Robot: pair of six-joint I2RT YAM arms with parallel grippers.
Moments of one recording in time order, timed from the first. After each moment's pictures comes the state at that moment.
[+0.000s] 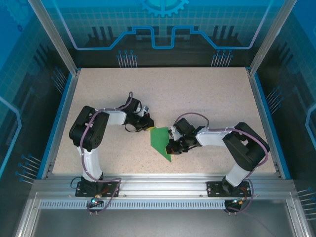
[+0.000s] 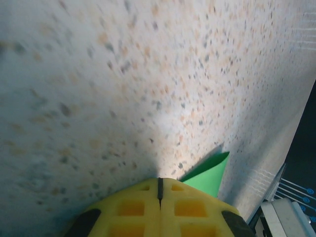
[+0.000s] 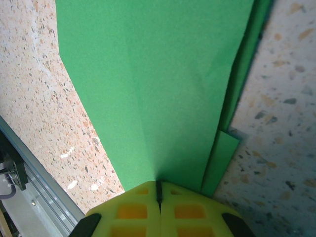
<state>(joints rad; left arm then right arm) -0.31 1.95 1.01 -0.13 0.68 -0.68 0.70 1.67 0.71 -0.23 -0.53 0.62</state>
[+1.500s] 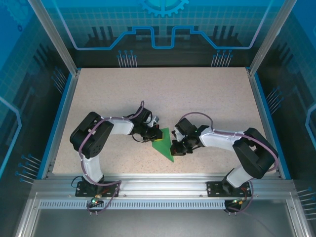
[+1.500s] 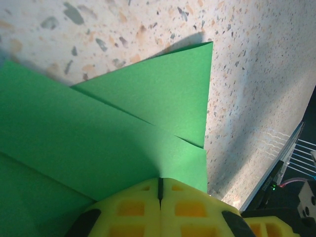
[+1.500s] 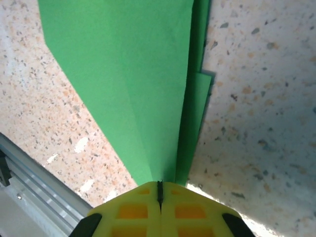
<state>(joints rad) -0.52 1.87 0.89 -0.08 0.66 -0.75 0.71 1.55 0.74 -0.43 -0.45 0.65</state>
